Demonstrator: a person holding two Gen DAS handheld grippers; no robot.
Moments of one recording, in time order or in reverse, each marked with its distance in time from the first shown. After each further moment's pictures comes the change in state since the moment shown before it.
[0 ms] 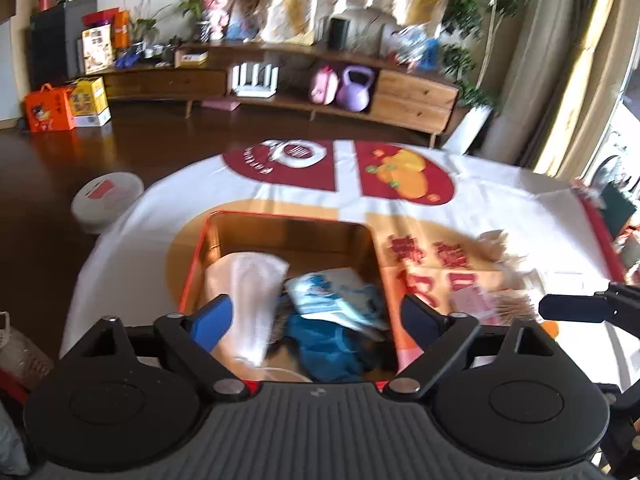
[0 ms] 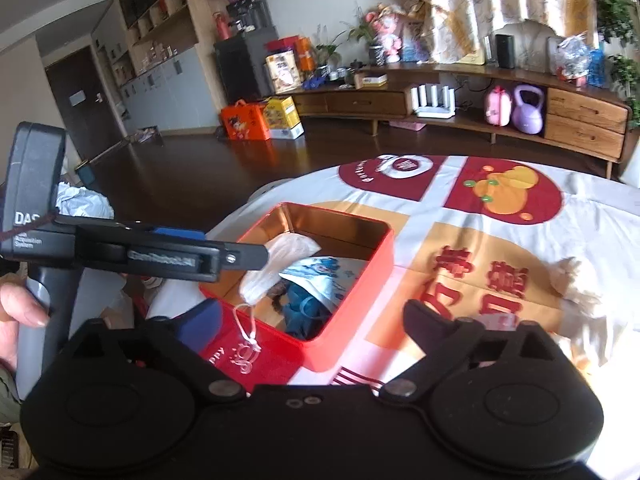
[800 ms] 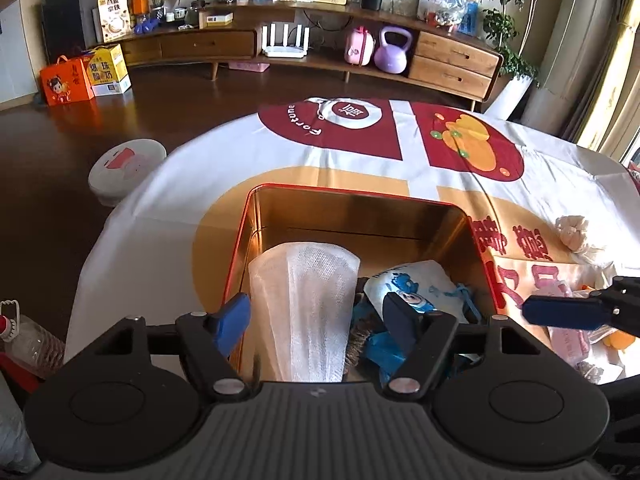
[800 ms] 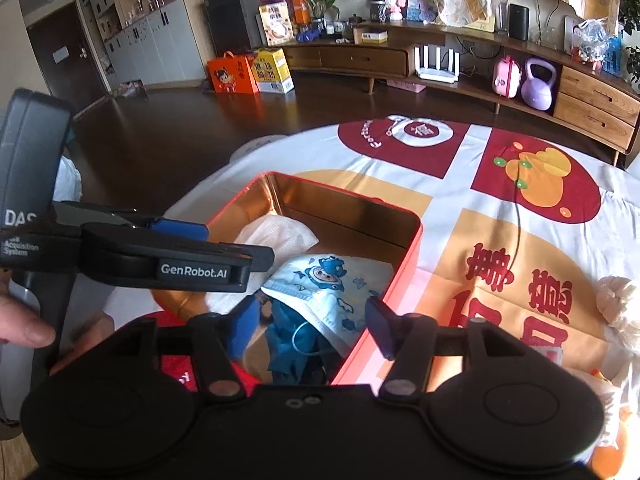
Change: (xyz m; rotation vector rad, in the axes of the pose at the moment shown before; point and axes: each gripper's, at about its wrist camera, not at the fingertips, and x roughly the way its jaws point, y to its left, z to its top) left arm 0.080 0.047 0.012 -0.013 0.124 0.107; right arm 0.105 0.016 0.029 -0.038 0.148 -0.034
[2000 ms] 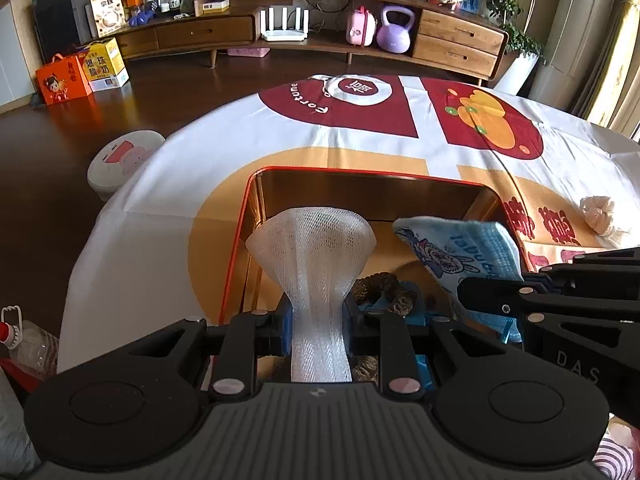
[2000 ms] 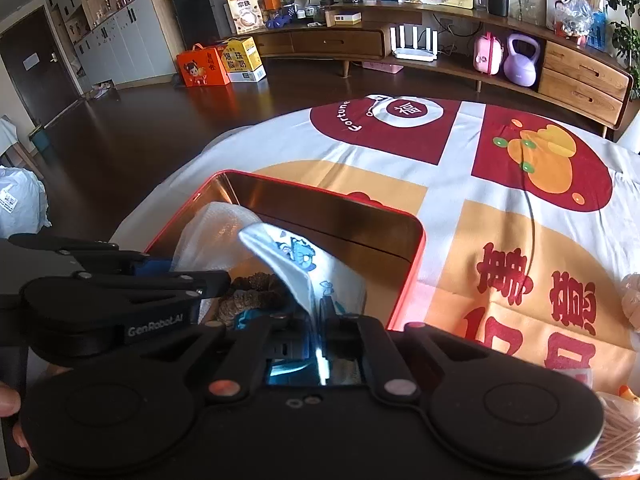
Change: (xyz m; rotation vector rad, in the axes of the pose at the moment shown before) left arm 0.039 0.004 0.001 0.036 0.056 0.023; right arm 0.066 -0.010 0.016 0.063 0.046 -0.065
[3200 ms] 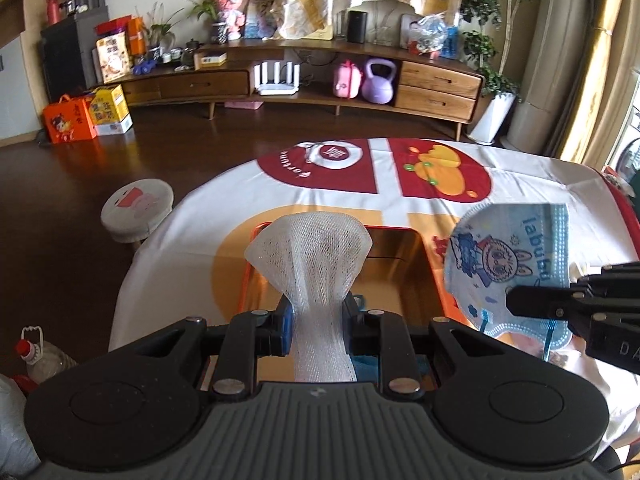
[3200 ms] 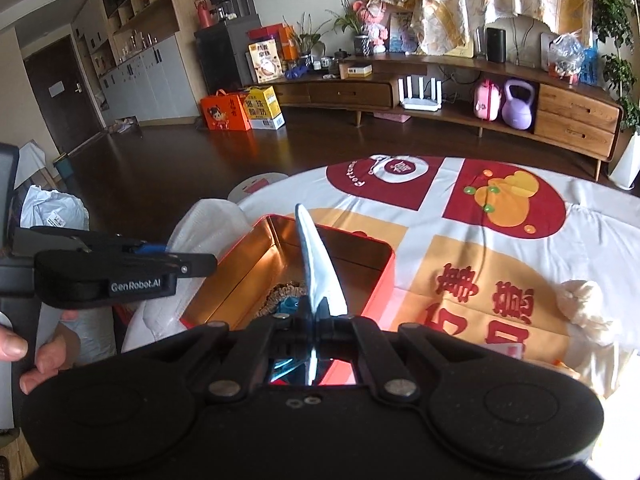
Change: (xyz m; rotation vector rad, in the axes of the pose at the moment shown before) left arm -0.111 -0.013 -0.009 0.007 -0.147 -0.011; right arm -0.115 -0.001 -0.019 -0.017 -0.139 0.054
